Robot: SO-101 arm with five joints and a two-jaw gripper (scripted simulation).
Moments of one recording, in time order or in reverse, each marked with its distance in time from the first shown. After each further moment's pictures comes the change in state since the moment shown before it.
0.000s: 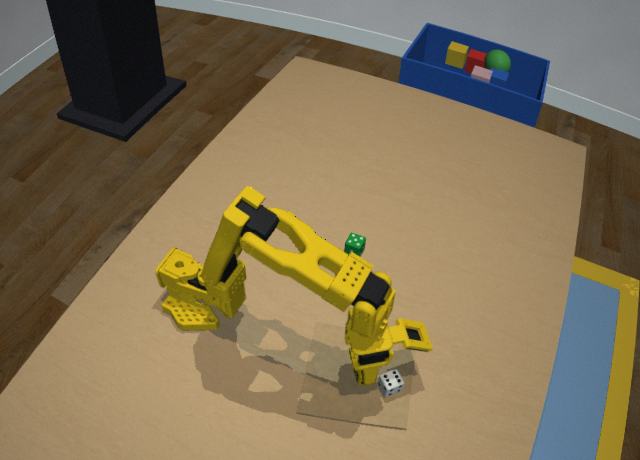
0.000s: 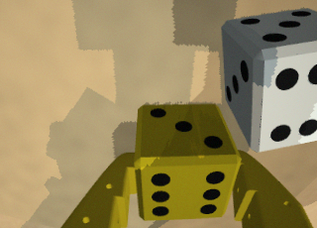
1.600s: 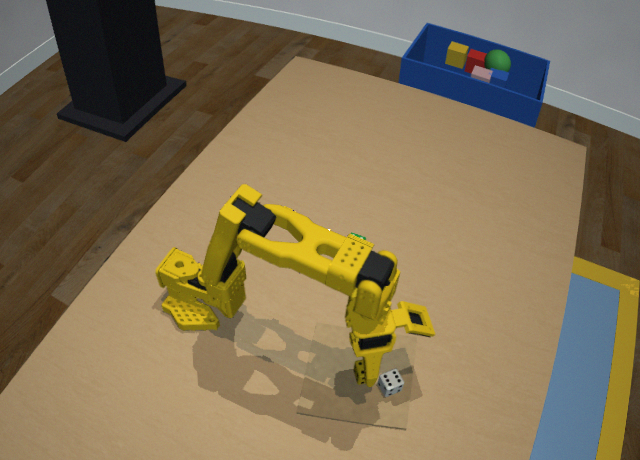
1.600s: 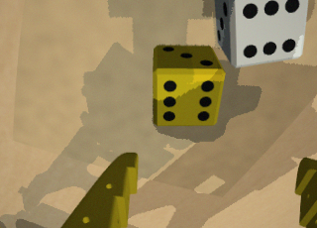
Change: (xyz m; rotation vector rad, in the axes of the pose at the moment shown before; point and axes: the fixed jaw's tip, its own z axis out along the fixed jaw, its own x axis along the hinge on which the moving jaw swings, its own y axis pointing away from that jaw) arm 0.004 0.003 -0.037 -0.029 0.039 0.000
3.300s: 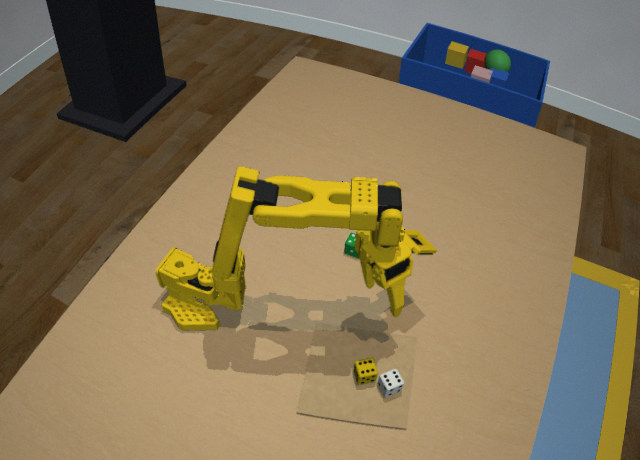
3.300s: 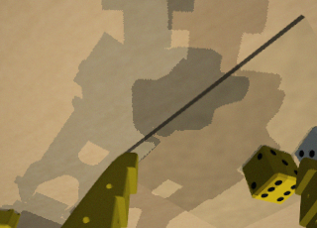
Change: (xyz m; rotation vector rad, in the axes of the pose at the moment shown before) arm -0.033 0.082 -0.010 0.007 -0.002 -0.394
